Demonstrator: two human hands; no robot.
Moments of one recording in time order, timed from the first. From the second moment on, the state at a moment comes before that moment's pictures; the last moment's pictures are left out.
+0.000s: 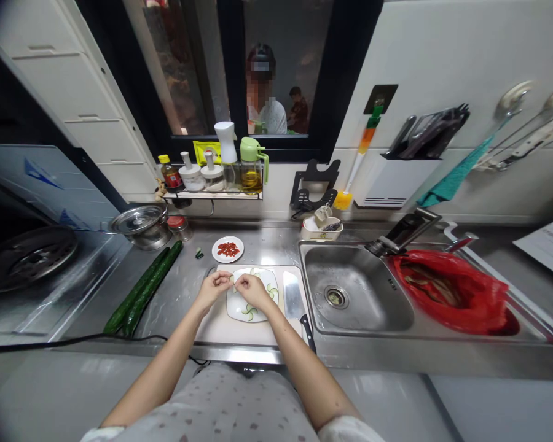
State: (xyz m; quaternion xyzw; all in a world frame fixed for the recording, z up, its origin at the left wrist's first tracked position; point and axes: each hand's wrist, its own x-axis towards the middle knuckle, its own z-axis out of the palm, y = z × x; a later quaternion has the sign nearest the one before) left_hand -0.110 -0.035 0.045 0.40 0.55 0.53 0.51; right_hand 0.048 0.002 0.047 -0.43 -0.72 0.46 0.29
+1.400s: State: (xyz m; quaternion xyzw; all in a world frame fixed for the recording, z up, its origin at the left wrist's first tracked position) left_hand -0.114 -0.031 -0.005 0.56 0.73 0.30 0.27; right_hand 0.030 -0.018 0.009 -0.50 -0.85 0.18 0.03
